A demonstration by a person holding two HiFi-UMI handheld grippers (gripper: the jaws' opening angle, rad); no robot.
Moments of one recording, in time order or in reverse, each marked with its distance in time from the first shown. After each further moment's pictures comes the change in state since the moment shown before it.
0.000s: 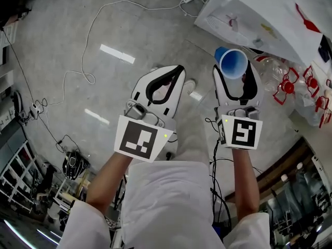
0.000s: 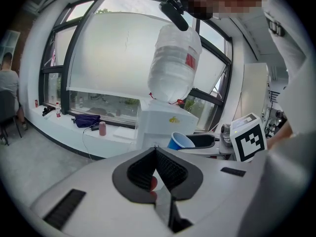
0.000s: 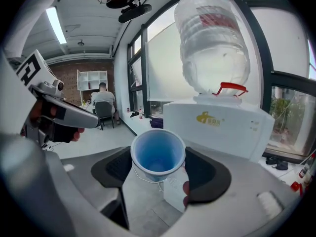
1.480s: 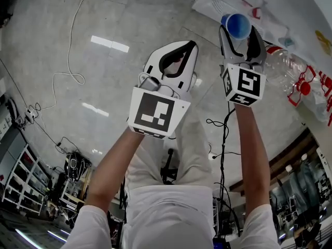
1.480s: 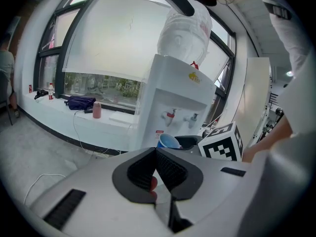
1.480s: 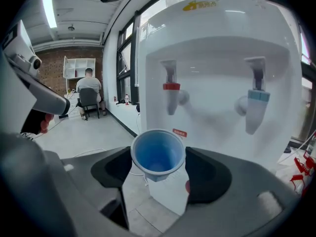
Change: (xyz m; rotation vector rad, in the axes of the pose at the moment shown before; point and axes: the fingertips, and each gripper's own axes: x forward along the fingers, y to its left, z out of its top) left arm 0.131 0.046 -0.107 -0.017 0.013 -0.036; right arm 0.142 -0.062 -0.155 0.023 0.055 -0.136
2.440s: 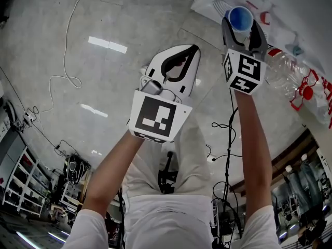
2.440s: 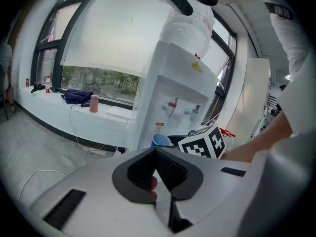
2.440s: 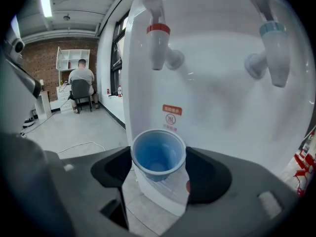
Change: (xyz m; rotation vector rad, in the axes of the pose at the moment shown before) left arm 0.023 0.004 -0.024 -0.016 0.020 -0.032; right arm 0.050 -0.026 -0.040 -0.014 0.063 -0.076
